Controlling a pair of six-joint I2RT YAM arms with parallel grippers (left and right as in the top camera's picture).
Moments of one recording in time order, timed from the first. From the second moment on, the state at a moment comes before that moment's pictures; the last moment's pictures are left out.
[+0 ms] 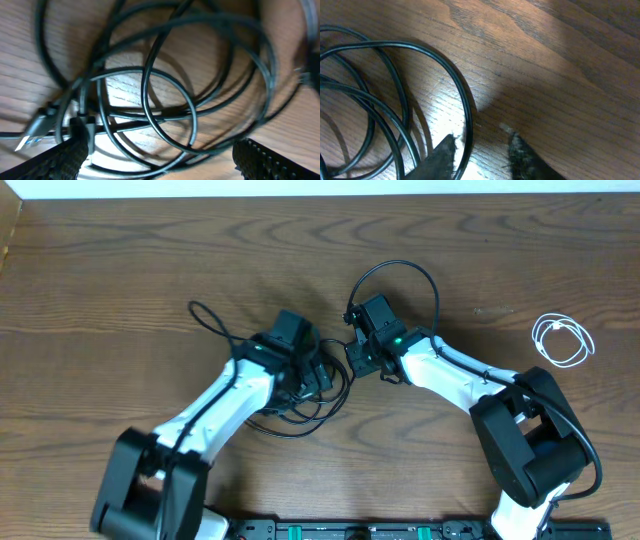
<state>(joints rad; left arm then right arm) -0.44 1.61 0.94 -0.70 0.13 -0.80 0.58 1.92 1.13 -0.32 -0.06 0.20</state>
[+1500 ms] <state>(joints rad) -0.23 1.76 0.98 -0.93 -0.37 -0.77 0.39 1.94 1.13 -0.46 0.40 0.23</state>
